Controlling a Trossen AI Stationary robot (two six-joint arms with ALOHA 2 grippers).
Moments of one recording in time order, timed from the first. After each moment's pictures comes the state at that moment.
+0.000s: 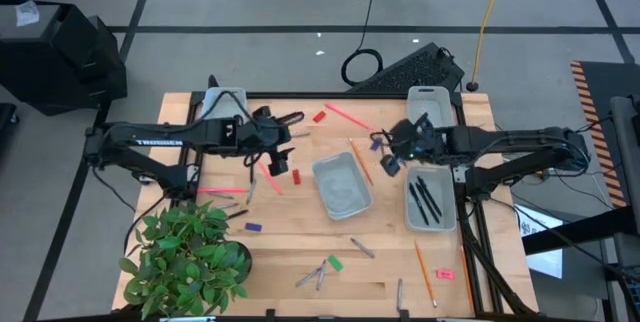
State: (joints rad) left arm 0.11 1.31 1.08 -0.57 -0.35 0.02; right arm -0.02 1.13 0.96 -0.89 0.43 0.67
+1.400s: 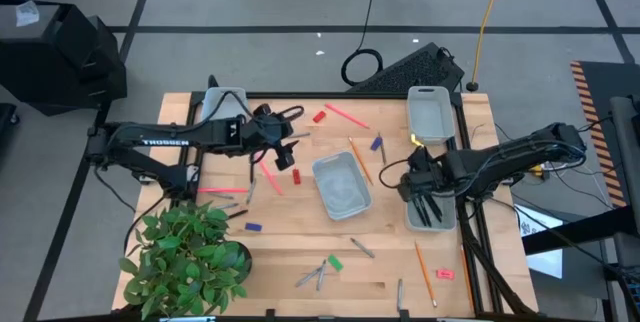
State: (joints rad) left arm 0.16 1.34 1.02 -0.42 -0.36 -0.03; right arm 0.20 1.16 0.83 -1.17 0.33 1.22
